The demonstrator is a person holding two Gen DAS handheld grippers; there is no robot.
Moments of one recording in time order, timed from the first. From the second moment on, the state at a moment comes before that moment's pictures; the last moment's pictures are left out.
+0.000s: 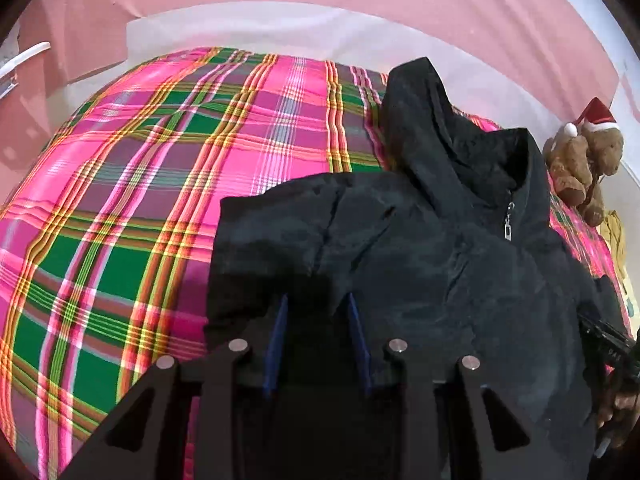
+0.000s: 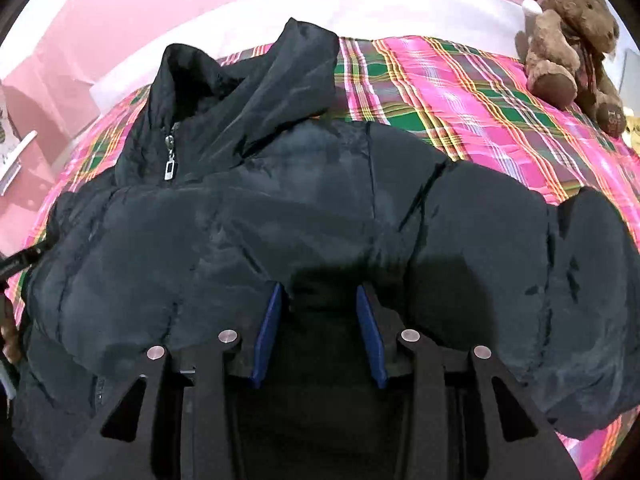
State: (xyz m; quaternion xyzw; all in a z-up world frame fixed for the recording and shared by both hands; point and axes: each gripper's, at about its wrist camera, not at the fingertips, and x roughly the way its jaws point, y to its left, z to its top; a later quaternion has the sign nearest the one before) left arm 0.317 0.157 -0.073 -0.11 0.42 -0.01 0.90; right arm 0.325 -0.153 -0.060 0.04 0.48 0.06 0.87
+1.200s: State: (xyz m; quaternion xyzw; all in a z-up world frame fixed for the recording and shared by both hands) left arm 0.099 0.046 0.015 -0.06 0.34 -0.06 0.94; right arm 0.088 -0.324 0.036 0.21 0.38 -0.07 0.90
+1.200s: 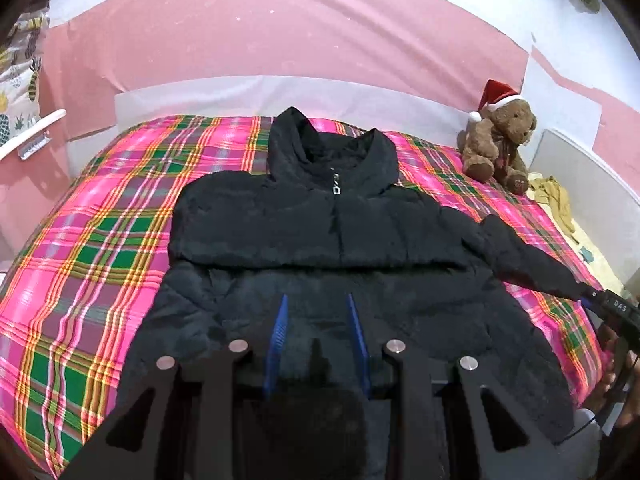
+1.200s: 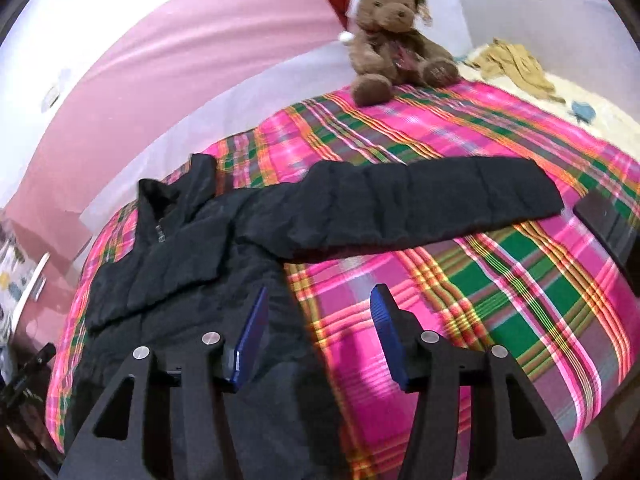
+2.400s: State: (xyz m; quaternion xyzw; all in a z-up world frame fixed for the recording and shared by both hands) left arm 0.252 0.028 -0.050 -0.08 0.41 -0.08 0.91; right arm 0.160 -0.450 0.019 0.35 0.31 -0.14 0.87
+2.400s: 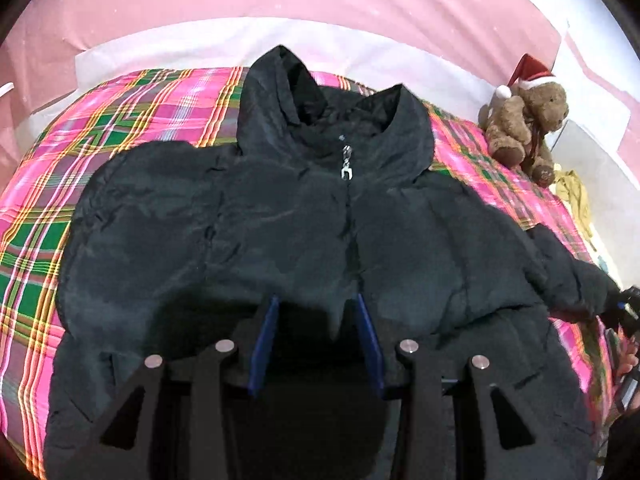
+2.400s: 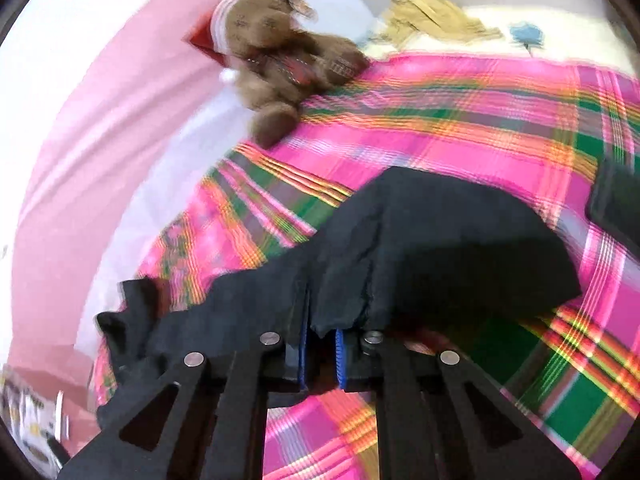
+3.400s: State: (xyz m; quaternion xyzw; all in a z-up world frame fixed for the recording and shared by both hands) left arm 0.173 0.154 -0.004 -0.15 0.34 -0.03 0.93; right arm 0.290 -0.072 -0.020 0.13 0.46 0.18 0.86
